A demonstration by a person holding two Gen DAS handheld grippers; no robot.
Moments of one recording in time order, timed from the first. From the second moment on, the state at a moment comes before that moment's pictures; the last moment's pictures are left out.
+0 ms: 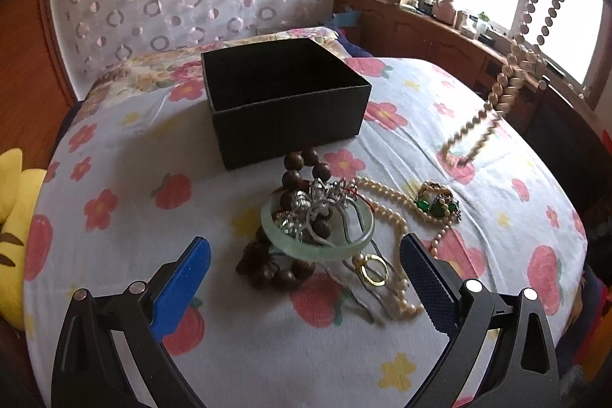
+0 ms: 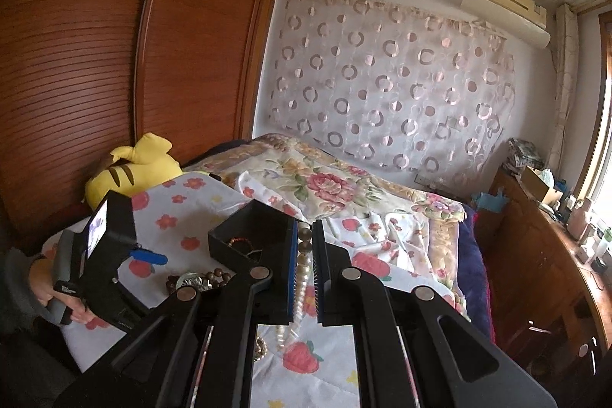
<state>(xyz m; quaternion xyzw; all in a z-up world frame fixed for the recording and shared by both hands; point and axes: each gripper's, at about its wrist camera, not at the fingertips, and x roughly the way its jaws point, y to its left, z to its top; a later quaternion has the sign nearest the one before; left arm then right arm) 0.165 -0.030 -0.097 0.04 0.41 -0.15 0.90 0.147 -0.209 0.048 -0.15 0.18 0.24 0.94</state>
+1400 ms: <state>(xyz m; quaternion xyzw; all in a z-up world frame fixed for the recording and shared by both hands) 0.151 -0.042 -0.020 0.07 0.30 -0.18 0.94 0.165 -0.193 0.030 -0.16 0.20 0.25 0.94</state>
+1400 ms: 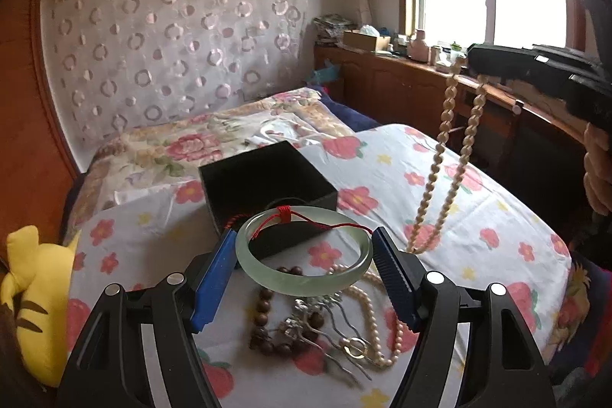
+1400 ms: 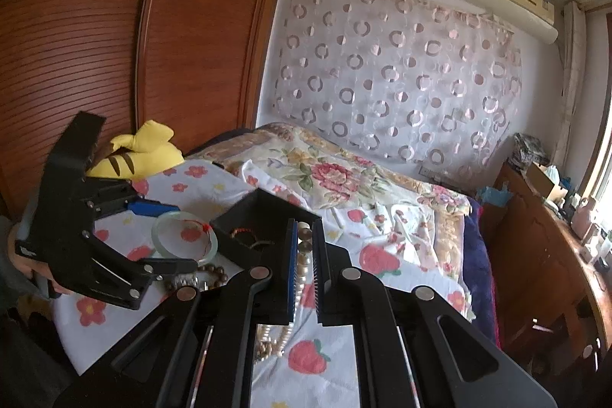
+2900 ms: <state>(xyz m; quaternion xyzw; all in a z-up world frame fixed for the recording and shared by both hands) 0.213 0.003 -0.037 0.02 0.32 -0.12 0.94 0.277 -0.100 0.016 -0.18 0.24 0.25 0.92</state>
